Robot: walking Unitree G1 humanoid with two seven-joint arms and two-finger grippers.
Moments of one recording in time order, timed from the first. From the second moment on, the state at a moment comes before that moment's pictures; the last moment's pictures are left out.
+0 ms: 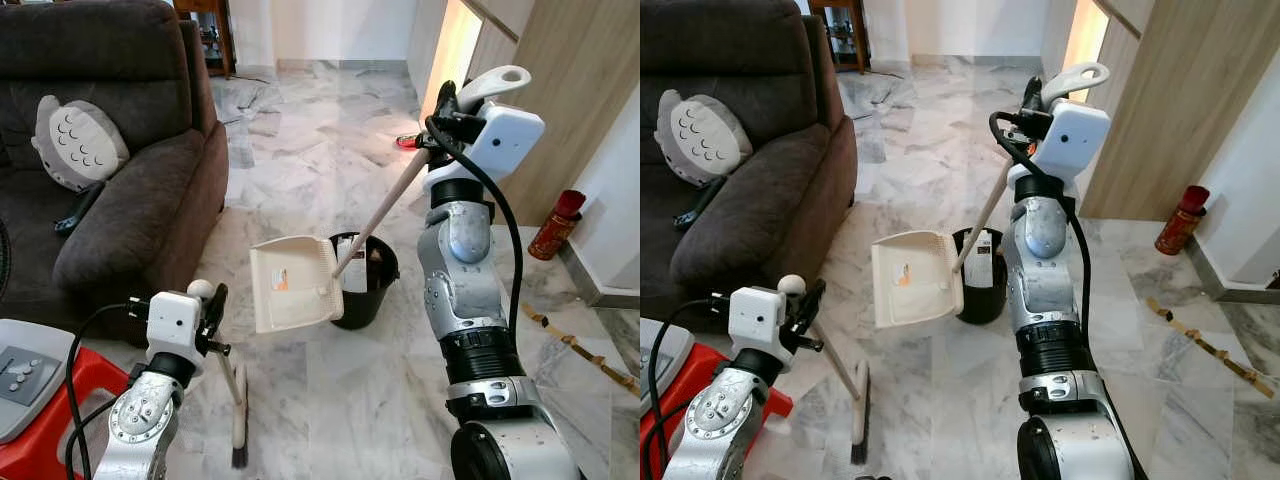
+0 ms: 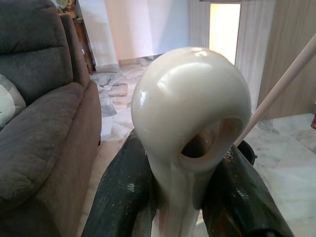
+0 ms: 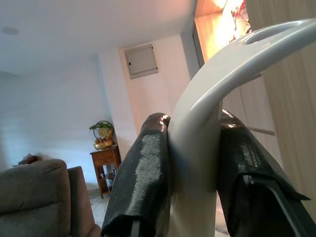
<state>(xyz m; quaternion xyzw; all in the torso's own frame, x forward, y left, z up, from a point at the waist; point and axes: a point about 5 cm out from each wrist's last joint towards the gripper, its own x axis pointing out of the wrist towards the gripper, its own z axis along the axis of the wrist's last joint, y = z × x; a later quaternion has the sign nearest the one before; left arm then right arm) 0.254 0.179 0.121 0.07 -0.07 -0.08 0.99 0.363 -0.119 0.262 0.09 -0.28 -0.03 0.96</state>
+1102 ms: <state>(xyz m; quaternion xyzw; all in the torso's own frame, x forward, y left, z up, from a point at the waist) 0.255 0.183 0.118 0.07 -0.07 -0.07 0.99 0.365 -0.114 0.270 0.10 -0.30 -0.02 0.95</state>
